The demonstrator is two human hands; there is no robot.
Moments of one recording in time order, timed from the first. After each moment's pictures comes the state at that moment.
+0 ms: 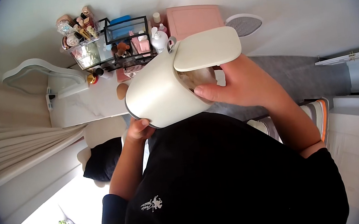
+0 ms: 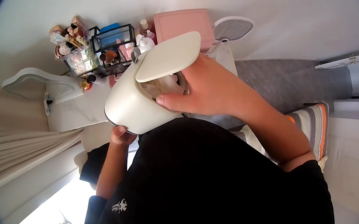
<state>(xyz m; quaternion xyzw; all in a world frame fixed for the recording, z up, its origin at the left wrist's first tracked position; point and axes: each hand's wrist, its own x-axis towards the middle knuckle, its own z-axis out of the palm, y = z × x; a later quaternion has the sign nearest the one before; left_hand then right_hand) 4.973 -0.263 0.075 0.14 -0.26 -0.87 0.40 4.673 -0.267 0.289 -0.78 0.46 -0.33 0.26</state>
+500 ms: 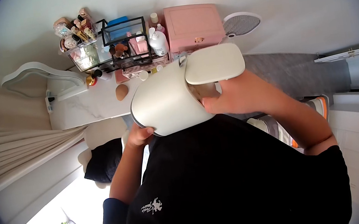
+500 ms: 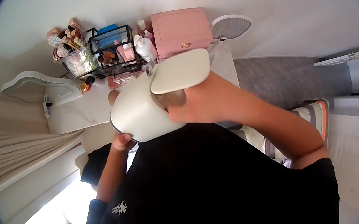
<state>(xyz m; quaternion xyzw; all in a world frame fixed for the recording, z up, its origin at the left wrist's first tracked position) 4.978 -0.250 0.081 0.24 -0.33 -0.83 0.37 4.677 -0.253 0.295 -0.74 0.52 -0.23 0.36</state>
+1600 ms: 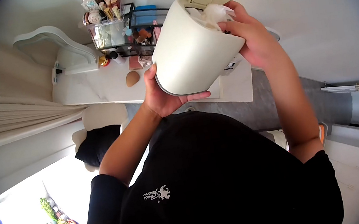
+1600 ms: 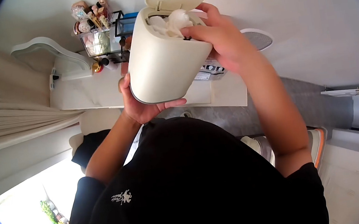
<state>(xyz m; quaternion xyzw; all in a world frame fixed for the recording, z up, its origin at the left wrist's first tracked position) 4.912 -0.305 0.161 0.07 -0.16 -0.92 0.35 4.682 -0.338 0.295 -0.42 0.49 -0.45 0.62</state>
